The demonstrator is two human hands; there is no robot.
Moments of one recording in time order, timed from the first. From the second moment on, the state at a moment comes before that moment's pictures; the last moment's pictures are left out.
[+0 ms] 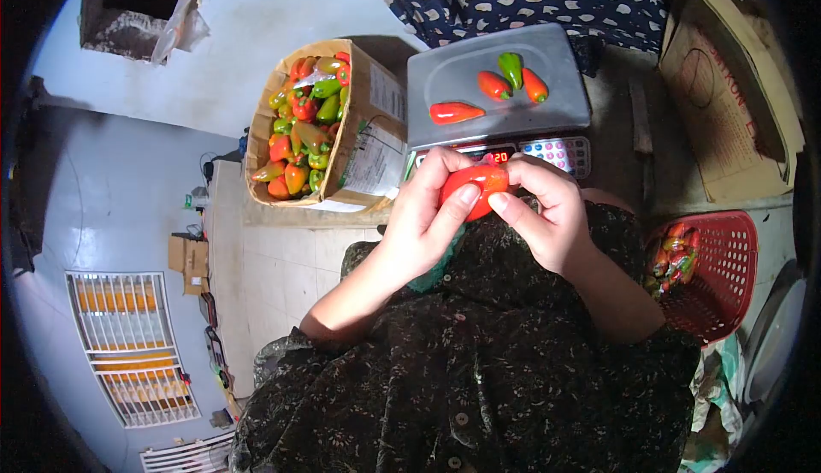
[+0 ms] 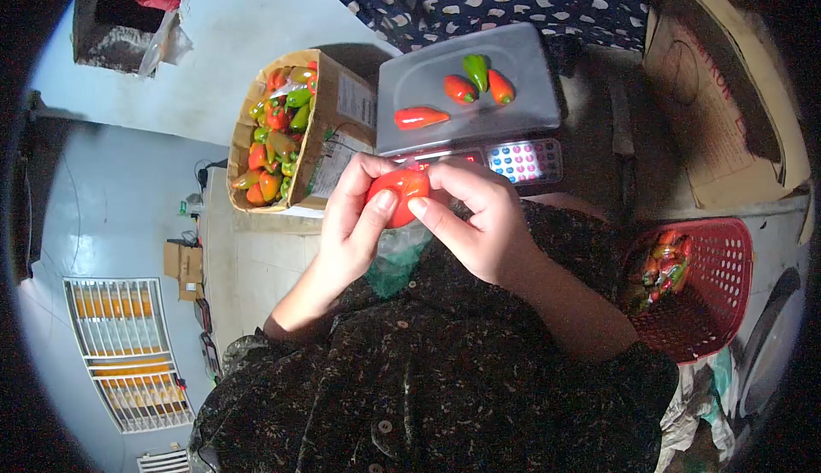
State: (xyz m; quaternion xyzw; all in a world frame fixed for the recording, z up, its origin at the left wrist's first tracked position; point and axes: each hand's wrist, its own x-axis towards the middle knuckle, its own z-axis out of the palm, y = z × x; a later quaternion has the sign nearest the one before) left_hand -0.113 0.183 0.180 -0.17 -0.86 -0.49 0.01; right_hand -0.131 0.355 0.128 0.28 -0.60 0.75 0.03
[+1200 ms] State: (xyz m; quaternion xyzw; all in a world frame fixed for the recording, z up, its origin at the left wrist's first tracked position) left_hand -0.109 0.135 0.144 -0.09 -0.79 -0.61 0.00; right_hand -0.222 0.589 0.207 0.02 -0.26 0.85 0.46
